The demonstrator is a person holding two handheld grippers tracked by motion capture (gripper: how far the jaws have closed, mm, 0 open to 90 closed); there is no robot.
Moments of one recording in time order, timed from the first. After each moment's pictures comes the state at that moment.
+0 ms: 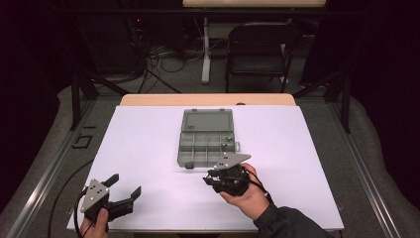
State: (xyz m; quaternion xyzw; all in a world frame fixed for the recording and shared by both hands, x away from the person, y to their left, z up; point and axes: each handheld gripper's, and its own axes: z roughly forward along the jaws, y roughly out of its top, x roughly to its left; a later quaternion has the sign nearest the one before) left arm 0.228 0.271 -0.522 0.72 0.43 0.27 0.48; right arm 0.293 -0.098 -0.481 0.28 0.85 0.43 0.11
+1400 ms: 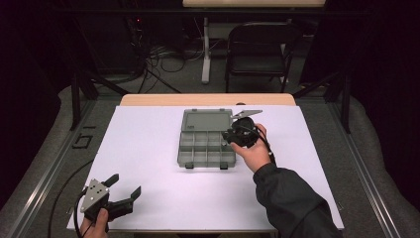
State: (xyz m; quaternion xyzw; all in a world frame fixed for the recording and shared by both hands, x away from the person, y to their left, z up) left arm 0.228 0.271 -0.522 0.72 0.43 0.27 0.48; right arm 0.413 -0.135 -0.467 0.43 0.80 0.39 0.16
